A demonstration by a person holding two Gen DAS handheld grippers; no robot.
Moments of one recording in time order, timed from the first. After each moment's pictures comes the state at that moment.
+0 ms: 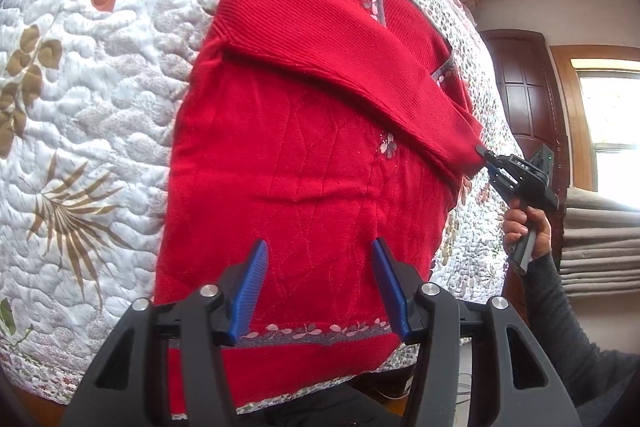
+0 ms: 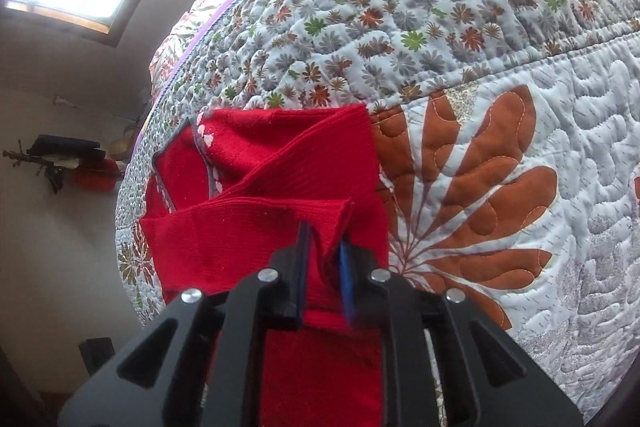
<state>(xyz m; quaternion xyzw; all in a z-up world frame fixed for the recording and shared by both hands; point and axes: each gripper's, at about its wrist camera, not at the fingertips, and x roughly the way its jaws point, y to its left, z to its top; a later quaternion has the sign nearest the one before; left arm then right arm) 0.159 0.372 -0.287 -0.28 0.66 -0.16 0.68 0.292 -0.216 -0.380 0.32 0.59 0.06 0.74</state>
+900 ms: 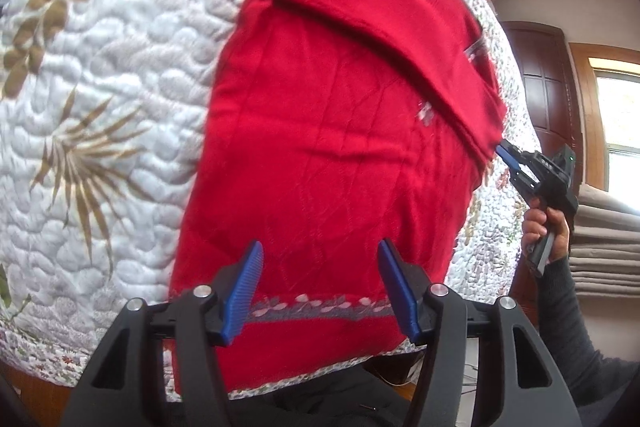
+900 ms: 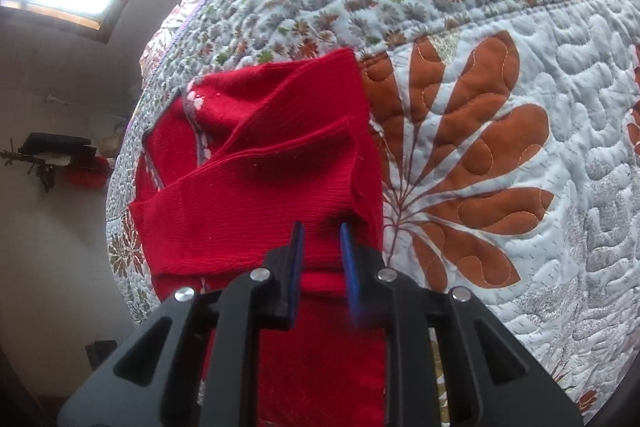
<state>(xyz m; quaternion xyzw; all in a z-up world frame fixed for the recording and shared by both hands) 0.127 0.387 -0.312 -0.28 0.69 -0.13 0.65 0.266 -0.206 -0.388 0.31 0.60 0.05 0.73</state>
